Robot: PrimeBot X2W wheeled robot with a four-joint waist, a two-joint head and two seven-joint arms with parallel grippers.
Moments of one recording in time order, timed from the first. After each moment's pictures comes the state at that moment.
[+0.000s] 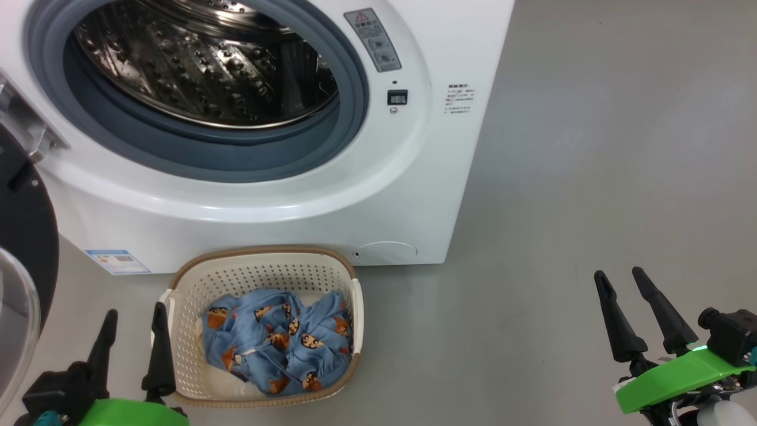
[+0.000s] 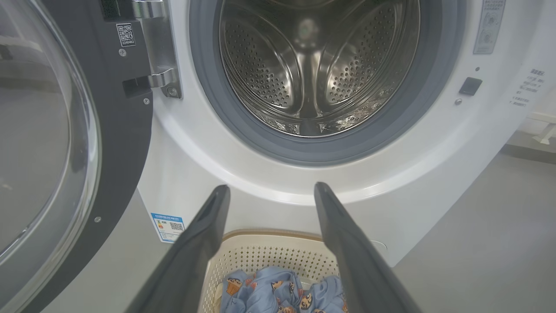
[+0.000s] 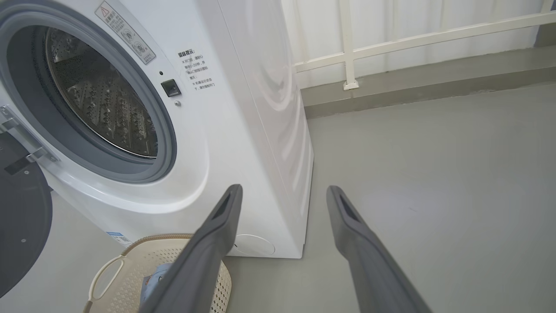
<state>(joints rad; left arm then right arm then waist) -0.05 0.10 0.04 0.20 -0.30 -0.13 -0.26 -0.10 -0.29 0.11 0.22 0.56 0.13 -0.25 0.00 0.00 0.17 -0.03</state>
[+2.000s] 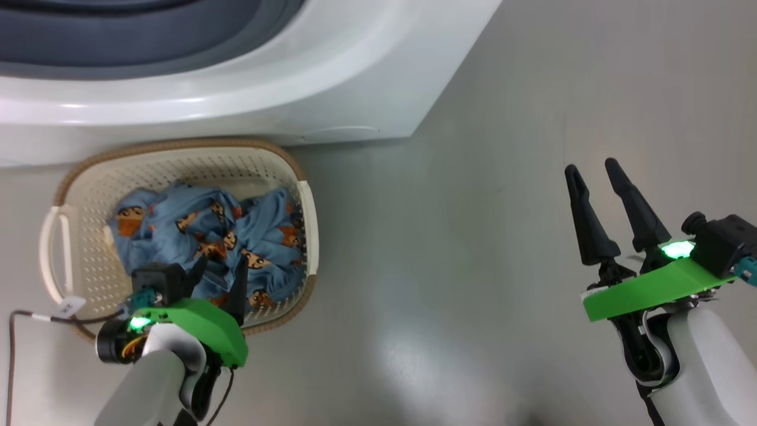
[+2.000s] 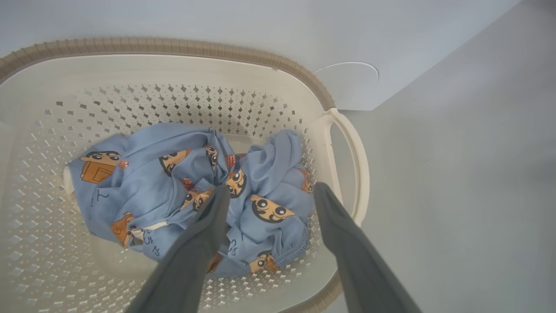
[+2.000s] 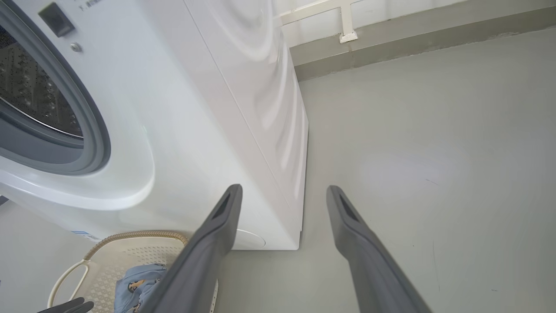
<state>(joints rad) -0.55 0.12 -0.38 0.86 -0.51 -0.13 -0.26 -0.35 -0.23 0.15 0.19 0.55 0.13 -0.25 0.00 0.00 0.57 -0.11</state>
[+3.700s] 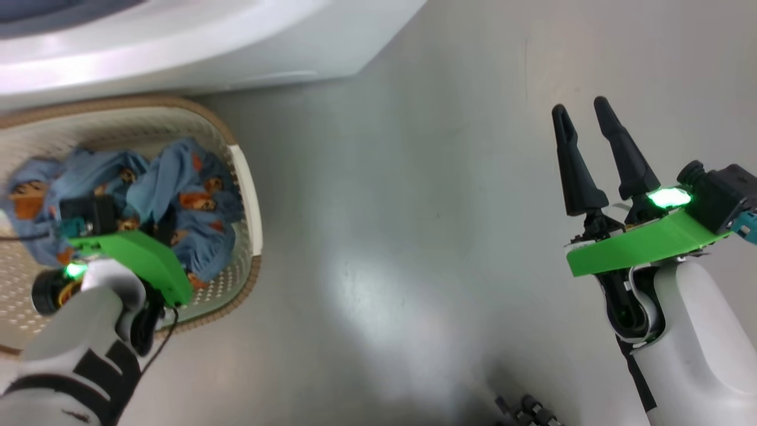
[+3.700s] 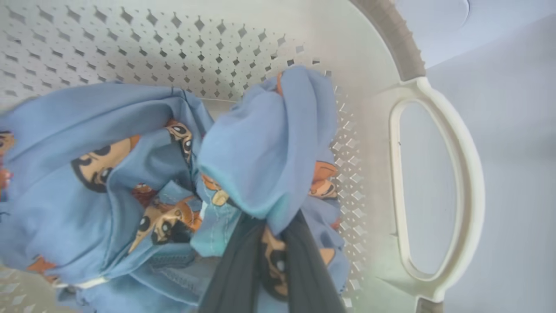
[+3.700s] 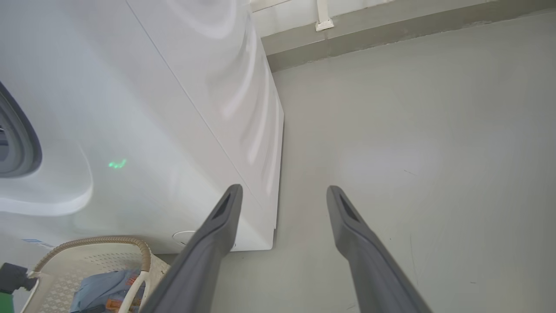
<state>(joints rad) -0.89 0.30 -0.94 1.05 -1.11 -0.13 -0.24 -0.49 -0.17 0.15 0.18 0.55 0.13 -0.25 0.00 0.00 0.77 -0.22</state>
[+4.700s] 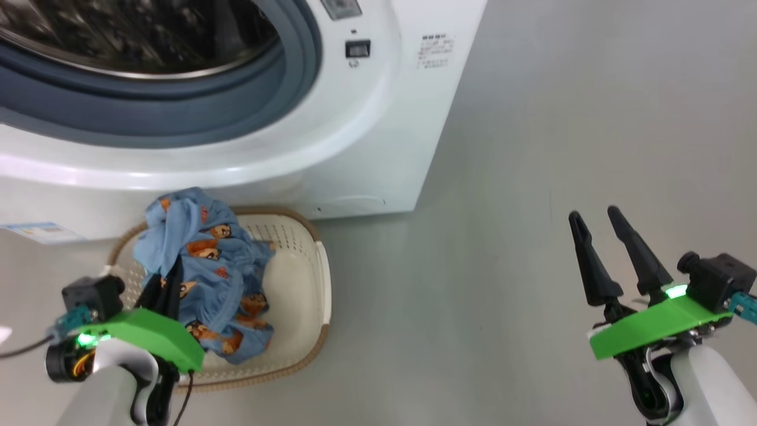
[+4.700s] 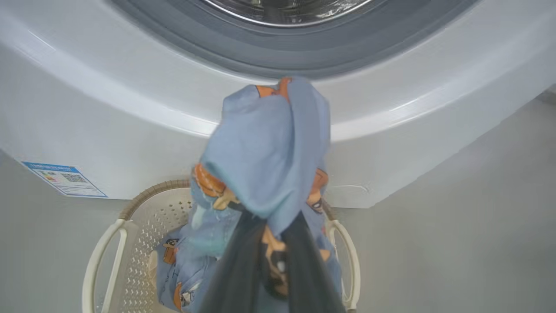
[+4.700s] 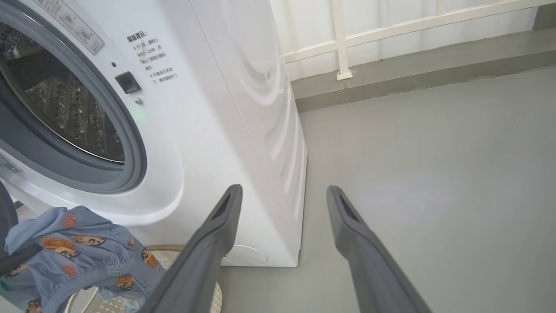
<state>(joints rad) -0.47 0.24 -0.35 0.69 -0.64 -0.13 -0.25 -0.27 -0.24 0.14 0.23 0.55 0.13 -0.25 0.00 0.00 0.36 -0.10</state>
